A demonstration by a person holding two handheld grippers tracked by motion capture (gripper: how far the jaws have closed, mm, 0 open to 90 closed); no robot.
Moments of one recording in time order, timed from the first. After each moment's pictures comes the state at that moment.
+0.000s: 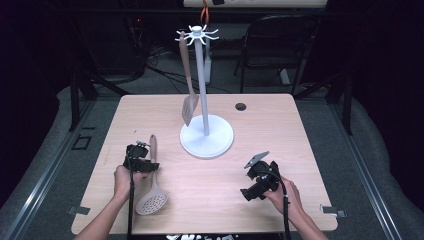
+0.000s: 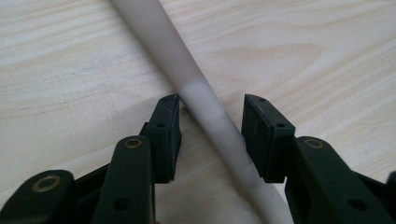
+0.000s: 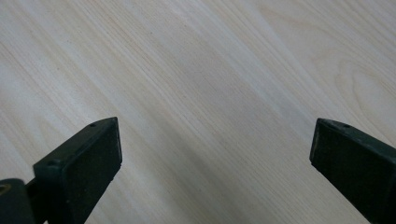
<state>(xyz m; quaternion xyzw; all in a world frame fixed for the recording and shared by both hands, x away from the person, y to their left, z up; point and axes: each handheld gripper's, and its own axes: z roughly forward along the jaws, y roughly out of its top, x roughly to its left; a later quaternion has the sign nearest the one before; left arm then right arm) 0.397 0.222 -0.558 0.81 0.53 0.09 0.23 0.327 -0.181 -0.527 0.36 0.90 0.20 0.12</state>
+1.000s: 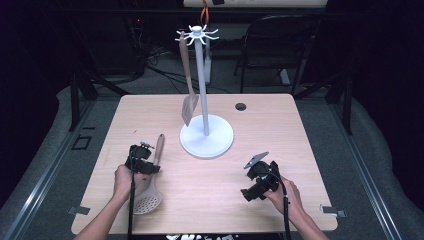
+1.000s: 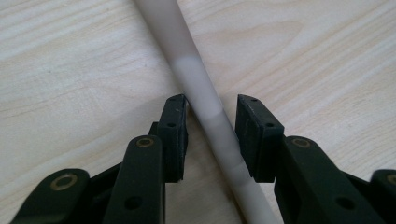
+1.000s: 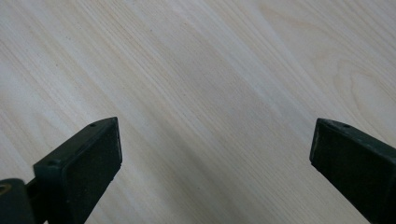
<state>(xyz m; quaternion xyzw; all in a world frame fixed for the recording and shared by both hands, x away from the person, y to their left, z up) 0.398 0.219 -0.554 0.83 0.51 0.07 0.21 0.326 -0.181 -0.526 0.36 0.90 0.20 0.12</state>
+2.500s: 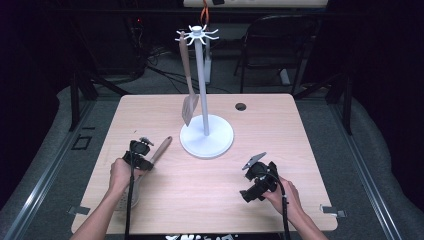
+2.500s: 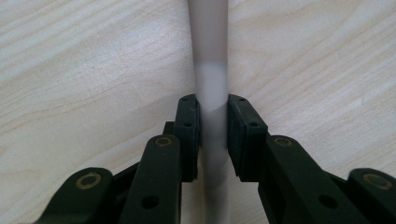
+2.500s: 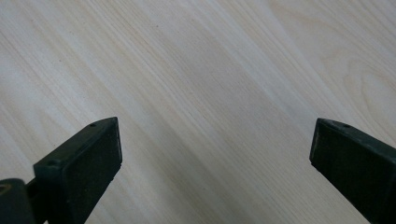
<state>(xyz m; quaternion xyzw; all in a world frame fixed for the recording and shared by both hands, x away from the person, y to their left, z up) 0.414 0.221 -0.549 0.85 0.50 0.08 0.13 0.326 -0.176 -0.528 0.35 0.91 0.18 0.11</state>
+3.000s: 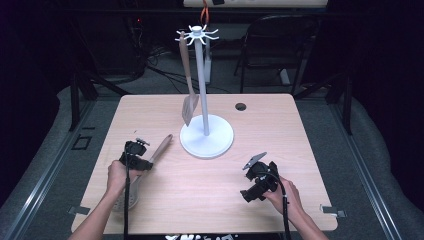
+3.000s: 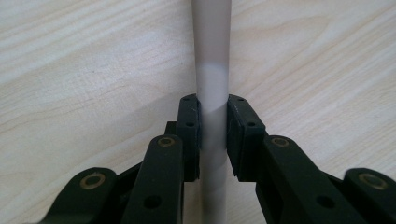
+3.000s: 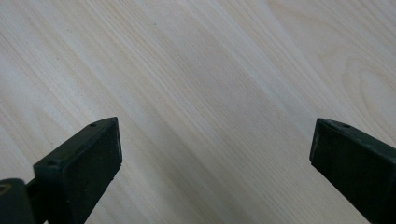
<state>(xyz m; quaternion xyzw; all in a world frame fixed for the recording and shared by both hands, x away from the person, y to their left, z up) 0.403 0.236 -0.544 0.84 0.50 0.07 0.20 0.327 -0.178 -0.528 0.35 0.91 0.18 0.12</state>
